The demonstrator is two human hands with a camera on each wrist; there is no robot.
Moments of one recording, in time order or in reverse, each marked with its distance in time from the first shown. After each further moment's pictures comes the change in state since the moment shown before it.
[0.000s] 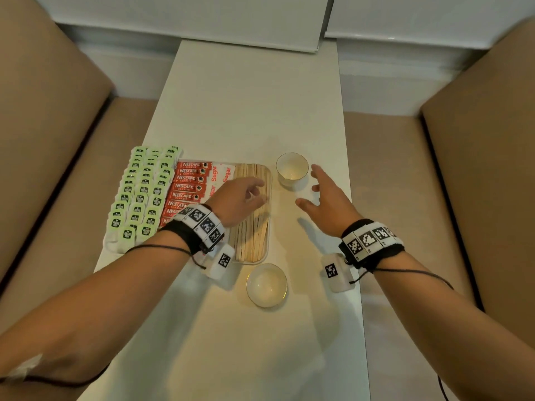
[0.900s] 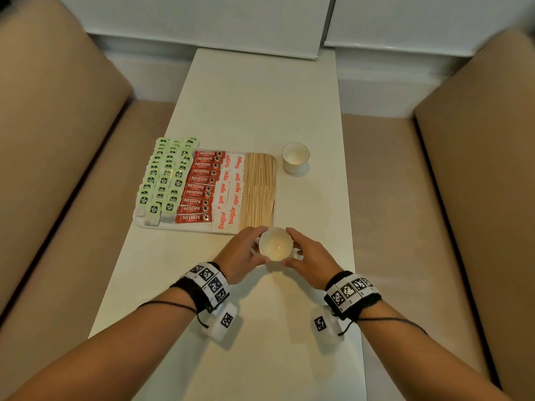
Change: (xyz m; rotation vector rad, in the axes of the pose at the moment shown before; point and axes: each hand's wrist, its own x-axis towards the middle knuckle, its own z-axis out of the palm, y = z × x) left_hand -0.163 0.002 0.072 -0.189 -0.075 -0.032; right_hand -0.145 0.009 0.086 0.083 -0.208 -0.021
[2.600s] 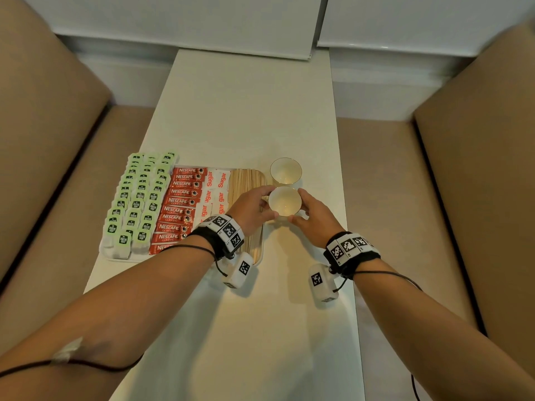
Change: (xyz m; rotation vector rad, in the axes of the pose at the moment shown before) left_hand 0.171 0.032 -0.038 -0.066 0.072 0.041; right_hand 0.134 0.021 -0.087 0.061 0.155 -0.052
